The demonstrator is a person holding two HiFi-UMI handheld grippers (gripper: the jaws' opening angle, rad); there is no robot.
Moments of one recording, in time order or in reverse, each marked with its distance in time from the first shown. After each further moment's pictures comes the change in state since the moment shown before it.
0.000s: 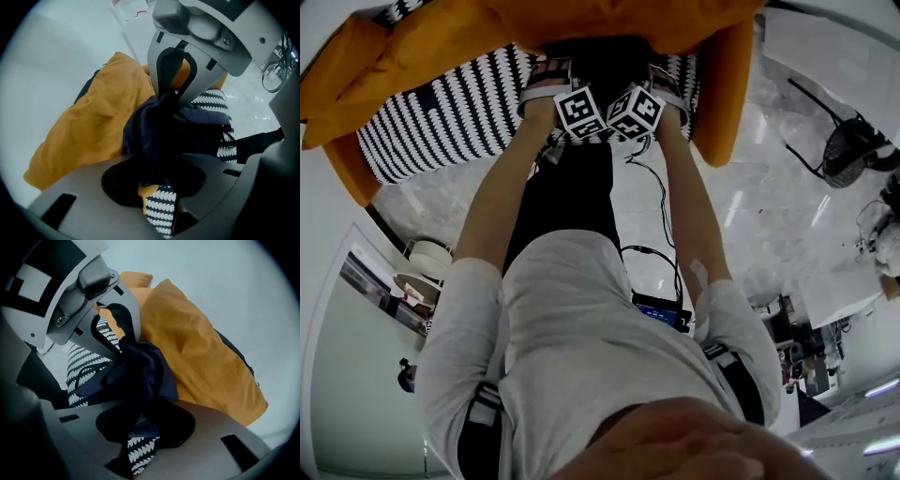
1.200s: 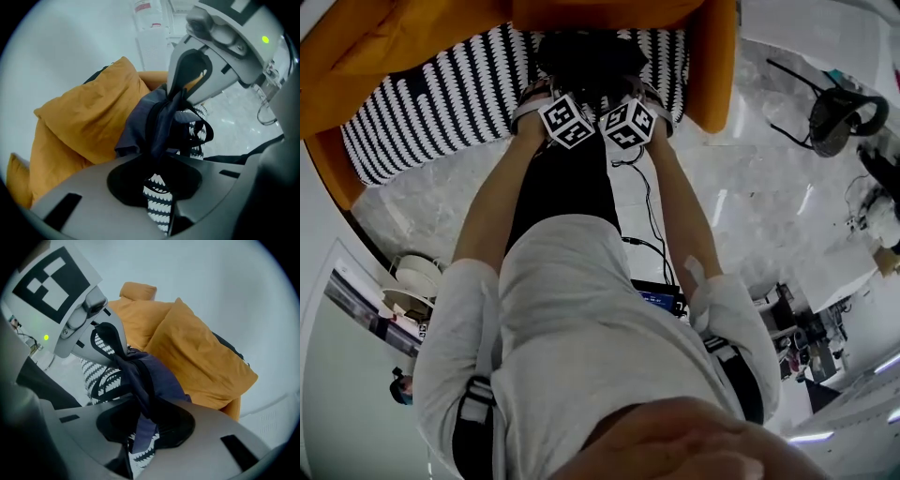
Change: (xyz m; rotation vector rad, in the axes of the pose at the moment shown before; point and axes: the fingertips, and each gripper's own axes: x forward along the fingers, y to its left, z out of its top) left arm -0.082 -0.126 -0.056 -0.270 -0.091 -0.142; right arm -0.075 0.134 -0.001 0.155 -0.040 0.004
